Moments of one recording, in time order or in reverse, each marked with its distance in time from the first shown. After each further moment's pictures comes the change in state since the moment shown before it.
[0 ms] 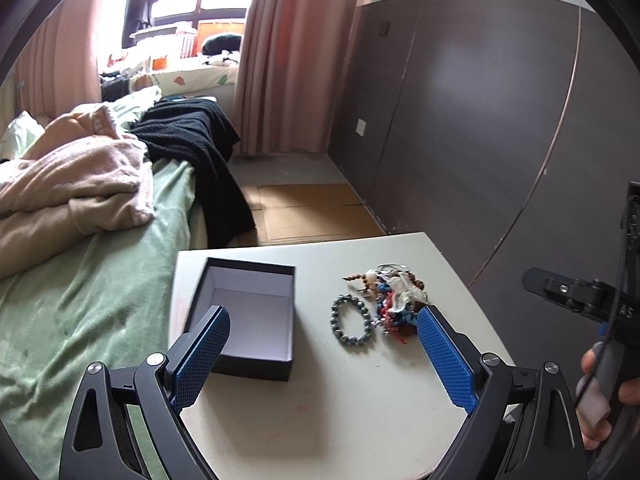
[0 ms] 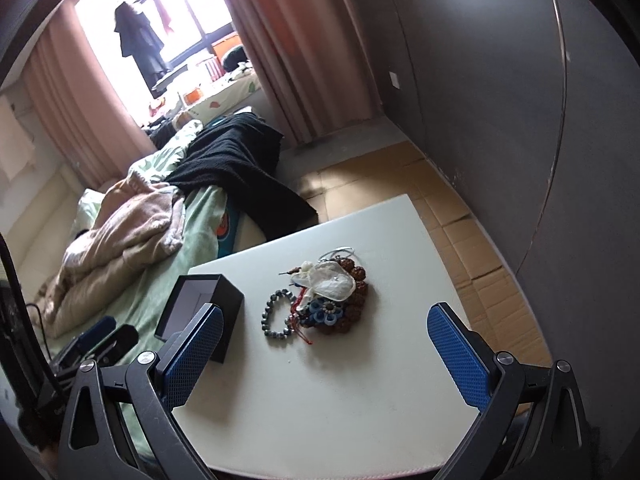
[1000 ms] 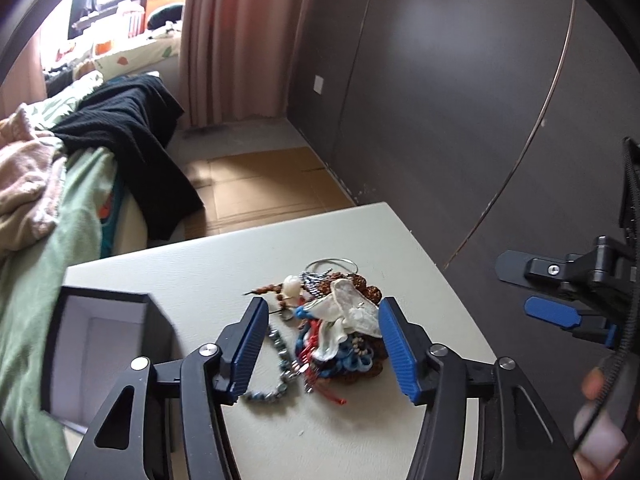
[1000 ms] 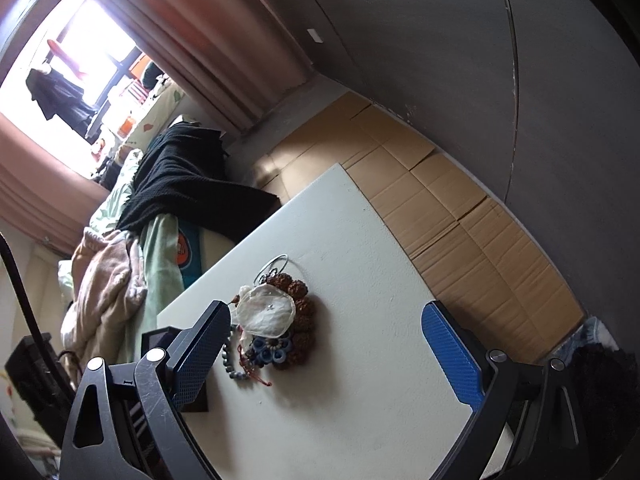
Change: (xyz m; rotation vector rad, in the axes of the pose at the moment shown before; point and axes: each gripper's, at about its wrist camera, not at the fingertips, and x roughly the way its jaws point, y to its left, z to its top) left arm 0.128 -0.076 0.018 0.073 0.149 -0.086; right arm 0.064 -0.077 0.026 0.325 0.120 -0.044
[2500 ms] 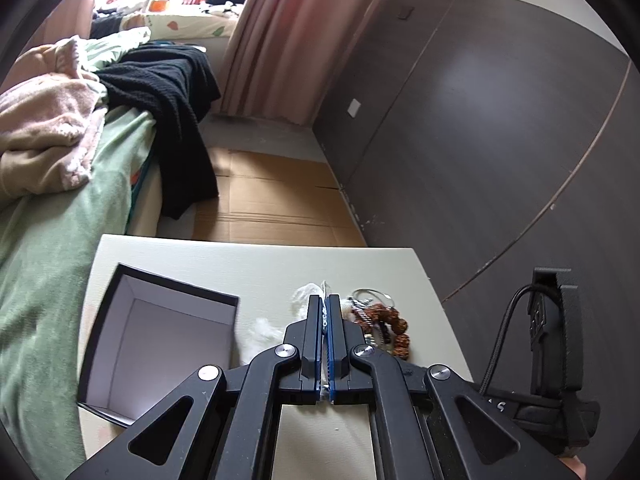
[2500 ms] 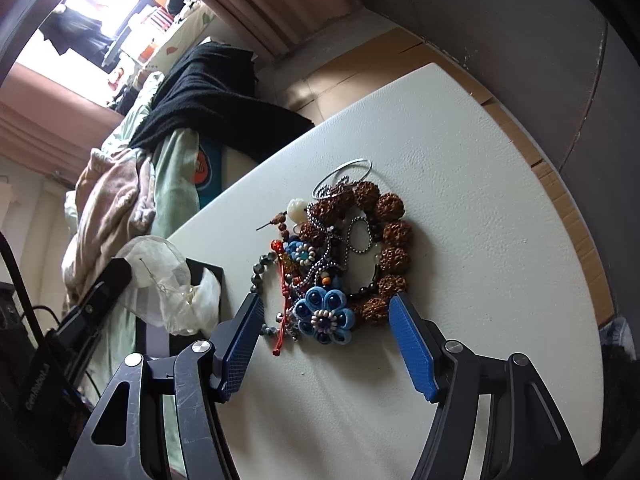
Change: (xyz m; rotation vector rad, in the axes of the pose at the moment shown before) left arm -0.046 0.081 0.010 -0.248 -0.065 -0.055; right arm 0.084 0.061 -0.038 -0.128 0.247 0.056
